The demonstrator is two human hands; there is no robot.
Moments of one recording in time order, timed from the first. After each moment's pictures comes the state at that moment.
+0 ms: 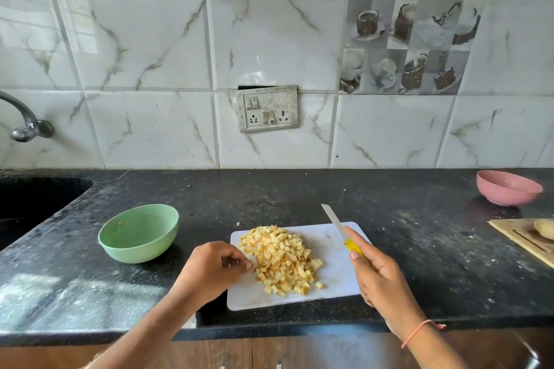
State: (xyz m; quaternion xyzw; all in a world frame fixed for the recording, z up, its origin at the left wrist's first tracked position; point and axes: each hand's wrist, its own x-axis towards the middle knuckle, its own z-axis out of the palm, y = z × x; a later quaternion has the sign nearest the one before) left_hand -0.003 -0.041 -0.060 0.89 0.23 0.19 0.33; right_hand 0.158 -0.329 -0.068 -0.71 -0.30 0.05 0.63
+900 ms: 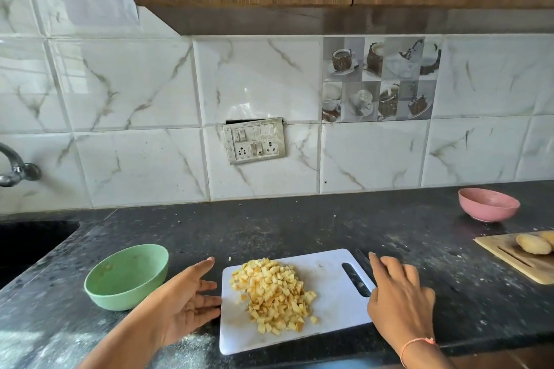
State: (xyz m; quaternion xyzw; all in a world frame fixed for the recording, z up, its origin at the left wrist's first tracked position) left_hand -0.008 -0.021 -0.019 0.53 0.38 0.04 0.76; right_hand 0.181 -0.344 -0.061 -0.97 -0.13 -0.17 0.10
